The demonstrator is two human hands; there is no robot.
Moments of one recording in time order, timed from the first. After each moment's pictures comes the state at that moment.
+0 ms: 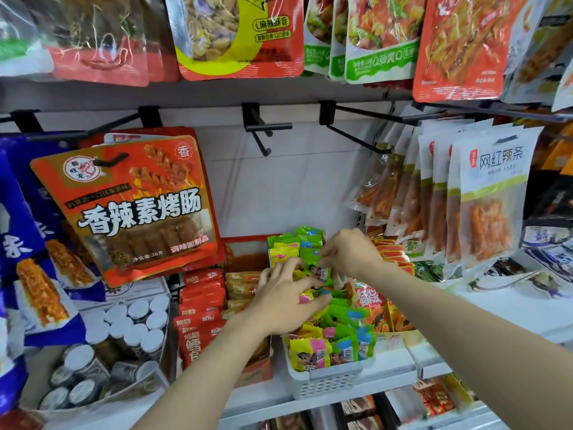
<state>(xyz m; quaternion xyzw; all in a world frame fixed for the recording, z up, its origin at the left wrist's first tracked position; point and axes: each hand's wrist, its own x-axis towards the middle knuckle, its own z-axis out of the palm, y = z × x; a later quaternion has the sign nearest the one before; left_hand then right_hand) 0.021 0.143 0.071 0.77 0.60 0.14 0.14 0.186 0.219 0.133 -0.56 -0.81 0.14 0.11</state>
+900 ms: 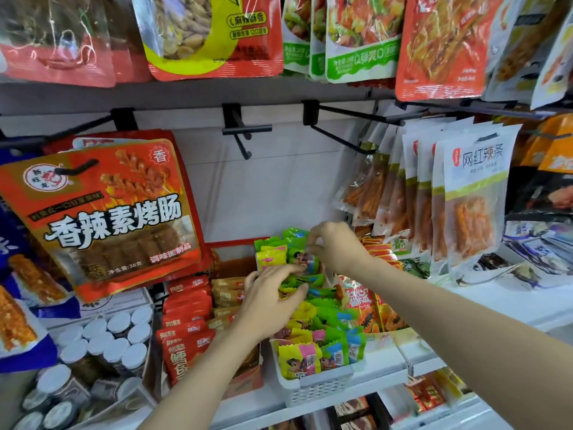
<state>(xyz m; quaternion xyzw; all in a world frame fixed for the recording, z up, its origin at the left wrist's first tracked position) 0.024 0.145 0.068 0.72 0.57 0.35 0.15 0.182 0.226 0.137 -0.53 -0.82 0.10 0.17</state>
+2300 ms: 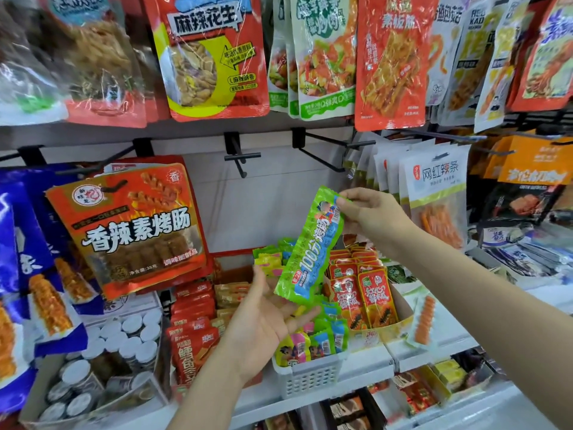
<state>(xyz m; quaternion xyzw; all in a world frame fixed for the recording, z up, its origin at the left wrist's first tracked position) 0.045 0.065 0.125 0.22 0.24 0.56 0.76 0.236 0.164 0.228 -0.43 -0.57 0.48 0.50</state>
